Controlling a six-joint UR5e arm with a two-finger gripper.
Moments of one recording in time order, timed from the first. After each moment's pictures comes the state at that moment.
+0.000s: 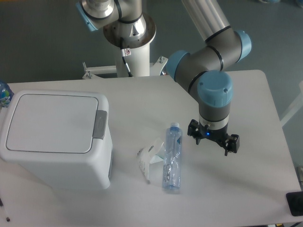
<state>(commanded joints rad) 2.59 -2.02 -1.56 -0.94 1.64 1.10</state>
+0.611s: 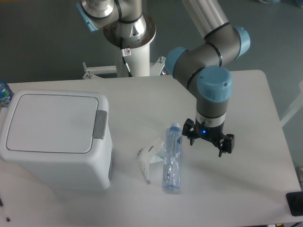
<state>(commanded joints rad) 2.58 -1.94 -1.61 -0.93 1.44 0.93</state>
